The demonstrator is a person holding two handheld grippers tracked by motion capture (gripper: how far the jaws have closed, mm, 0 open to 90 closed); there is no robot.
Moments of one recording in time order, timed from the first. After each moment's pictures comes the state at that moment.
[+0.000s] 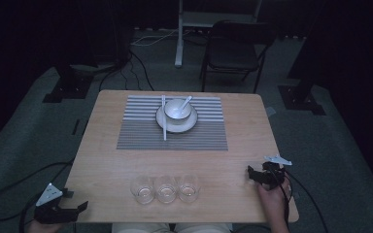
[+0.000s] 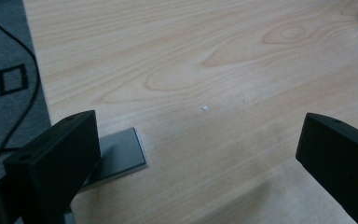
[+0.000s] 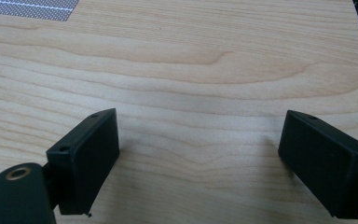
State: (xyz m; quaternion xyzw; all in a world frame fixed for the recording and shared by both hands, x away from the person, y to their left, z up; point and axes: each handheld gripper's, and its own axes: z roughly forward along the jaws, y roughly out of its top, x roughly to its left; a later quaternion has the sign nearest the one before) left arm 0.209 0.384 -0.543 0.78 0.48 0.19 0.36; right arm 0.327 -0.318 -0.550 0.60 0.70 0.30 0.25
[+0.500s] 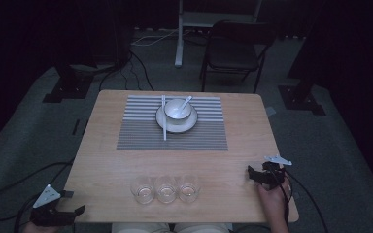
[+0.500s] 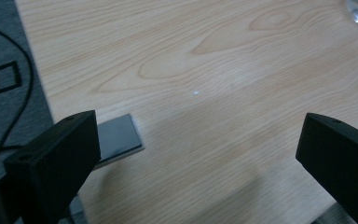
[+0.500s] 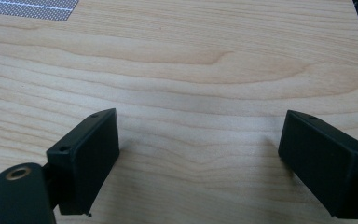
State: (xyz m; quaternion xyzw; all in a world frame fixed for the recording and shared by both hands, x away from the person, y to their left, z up) left arm 0.203 0.388 -0.537 0.80 0.47 0.17 0.35; right arm 0.327 -0.318 -0.550 0.60 0.70 0.30 0.25
